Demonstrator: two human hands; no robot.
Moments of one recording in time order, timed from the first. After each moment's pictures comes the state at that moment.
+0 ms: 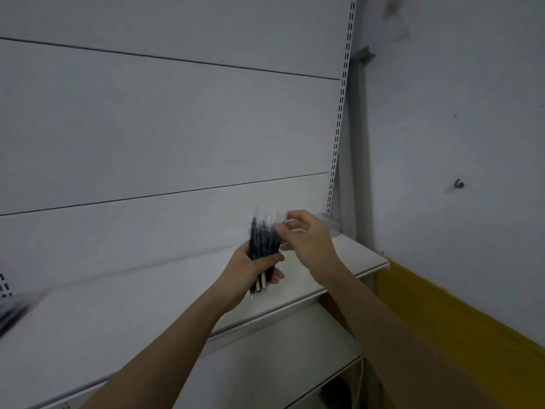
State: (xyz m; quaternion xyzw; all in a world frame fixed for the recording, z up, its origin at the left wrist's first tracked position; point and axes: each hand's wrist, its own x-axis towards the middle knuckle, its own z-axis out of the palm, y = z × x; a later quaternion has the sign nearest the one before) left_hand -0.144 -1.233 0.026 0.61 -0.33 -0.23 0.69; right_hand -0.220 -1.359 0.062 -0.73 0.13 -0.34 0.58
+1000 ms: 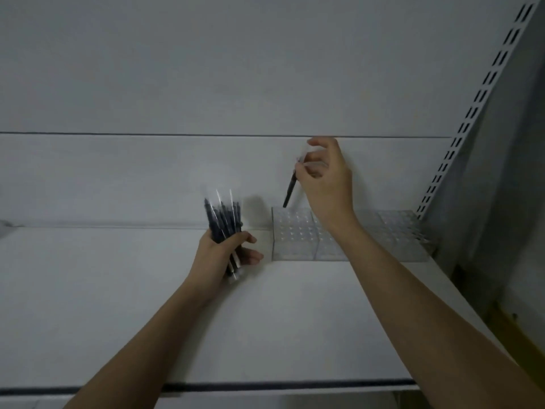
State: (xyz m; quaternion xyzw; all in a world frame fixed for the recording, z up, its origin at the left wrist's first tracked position) left_hand -0.010 -1.350 -0.056 0.65 -0.01 -0.05 0.76; right_hand 0.021 -1.543 0.017 -0.74 -0.05 -0.33 0.59
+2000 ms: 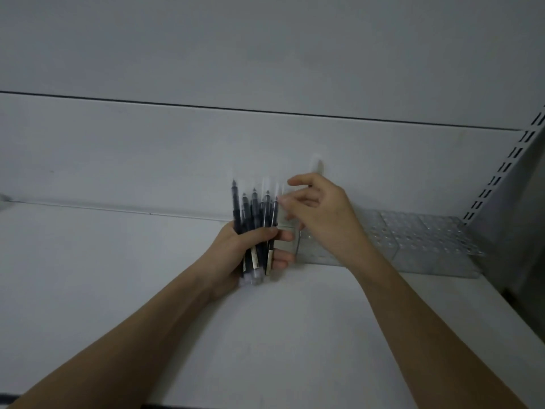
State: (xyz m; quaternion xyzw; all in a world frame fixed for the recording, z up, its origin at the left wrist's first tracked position) left_hand -0.001 -1.345 -0.059 0.57 -0.08 -0.17 0.80; right_hand 0.008 -1.508 -0.026 -0.79 -0.08 -0.11 0.60
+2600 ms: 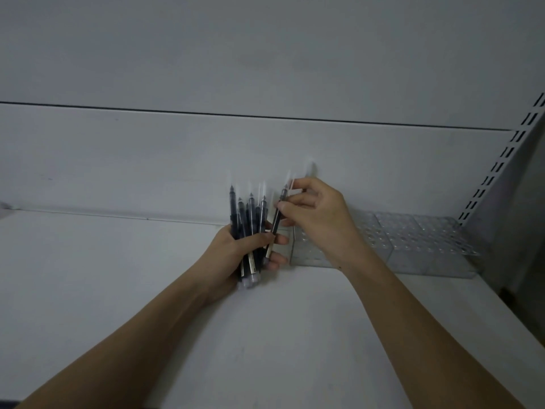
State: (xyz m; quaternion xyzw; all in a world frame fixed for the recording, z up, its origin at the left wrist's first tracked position) left_hand 0.000 -1.349 -0.060 0.59 -0.09 -0.14 0.79; right_hand 0.004 -1.510 -0.024 -0.74 -0.06 -0.10 0.67
